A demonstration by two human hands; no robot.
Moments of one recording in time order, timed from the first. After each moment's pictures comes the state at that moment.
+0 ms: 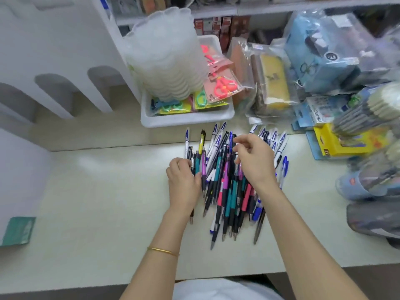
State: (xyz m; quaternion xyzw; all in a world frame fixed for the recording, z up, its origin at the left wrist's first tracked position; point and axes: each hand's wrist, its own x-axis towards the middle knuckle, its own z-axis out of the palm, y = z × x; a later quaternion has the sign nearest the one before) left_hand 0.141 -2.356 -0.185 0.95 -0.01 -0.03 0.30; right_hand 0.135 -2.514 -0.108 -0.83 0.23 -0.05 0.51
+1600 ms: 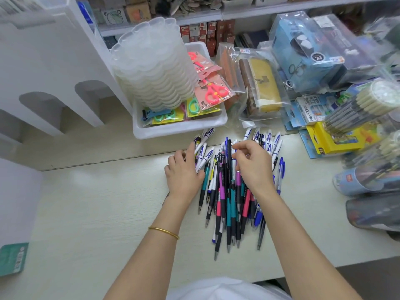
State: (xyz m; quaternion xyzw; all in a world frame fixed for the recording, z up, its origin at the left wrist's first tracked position) left_hand 0.187 -2.369 -0.182 0.98 -0.09 -0.07 0.14; right_hand 0.138 -2.517 -0.119 -0.80 0.27 -0.06 0.53
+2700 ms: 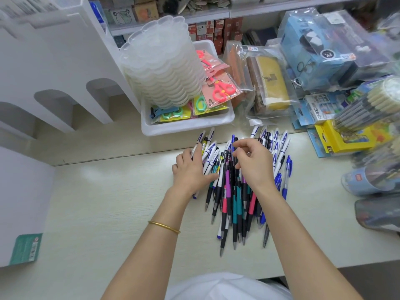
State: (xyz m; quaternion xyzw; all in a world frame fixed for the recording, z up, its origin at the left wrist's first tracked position) left_hand 0.191 -2.362 -0.163 0.96 -0.10 -0.22 0.15; right_hand 0.140 -2.507 -0.117 -0.80 0.25 -0.06 0.54
